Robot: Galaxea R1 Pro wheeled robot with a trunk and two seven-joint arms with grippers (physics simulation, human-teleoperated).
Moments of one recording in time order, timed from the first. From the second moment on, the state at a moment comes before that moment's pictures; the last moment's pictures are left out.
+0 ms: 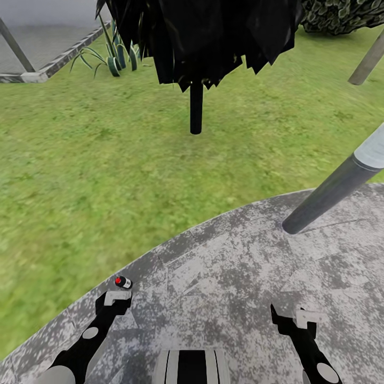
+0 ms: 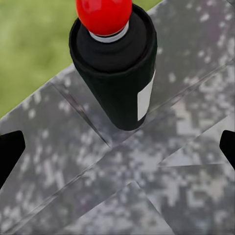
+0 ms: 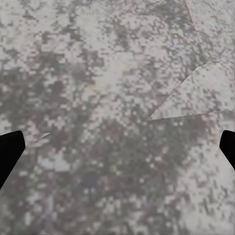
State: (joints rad) left arm -0.54 0.07 0.06 -0.40 -0.08 -0.31 0.01; right arm -0.13 -0.06 -0.17 -1.09 0.01 -0.11 0.00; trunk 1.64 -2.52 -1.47
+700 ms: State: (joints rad) left arm -0.54 0.07 0.06 -0.40 -0.08 -0.31 0.01; right arm -0.13 -0.06 -0.17 -1.09 0.01 -0.11 0.00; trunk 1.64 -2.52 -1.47
